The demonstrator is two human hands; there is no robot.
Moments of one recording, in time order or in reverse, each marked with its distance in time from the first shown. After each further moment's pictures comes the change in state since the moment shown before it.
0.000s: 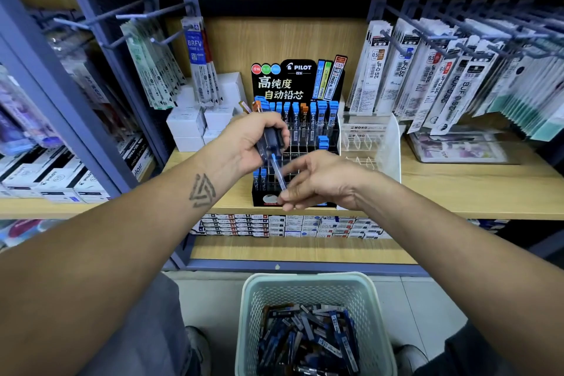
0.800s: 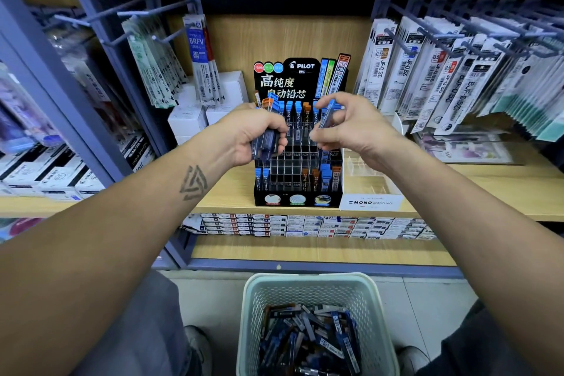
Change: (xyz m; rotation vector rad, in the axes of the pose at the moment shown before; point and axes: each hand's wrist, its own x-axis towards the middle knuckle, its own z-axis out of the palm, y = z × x) left_hand 0.000 0.015 -0.005 0.407 -0.015 0.003; right_hand 0.000 -0.038 -0.046 -0.098 0.426 -0.369
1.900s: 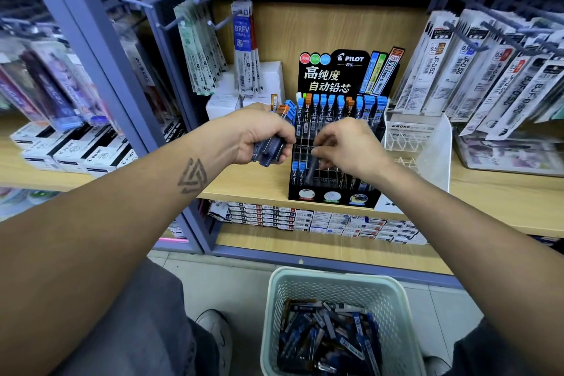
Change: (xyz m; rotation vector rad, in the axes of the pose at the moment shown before) left_hand -0.019 -0.005 -0.056 0.267 -0.025 -0.101; right_hand 0.017 0.027 0.068 -0.688 -0.063 -0.220
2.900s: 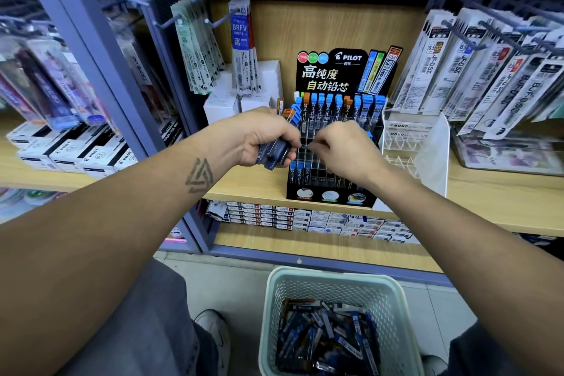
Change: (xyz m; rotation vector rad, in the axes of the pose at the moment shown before) left_hand 0.004 -0.002 0.010 -0.053 -0.044 -0.017; right_hand 0.000 -0.002 0.006 -0.258 0.011 -0.081
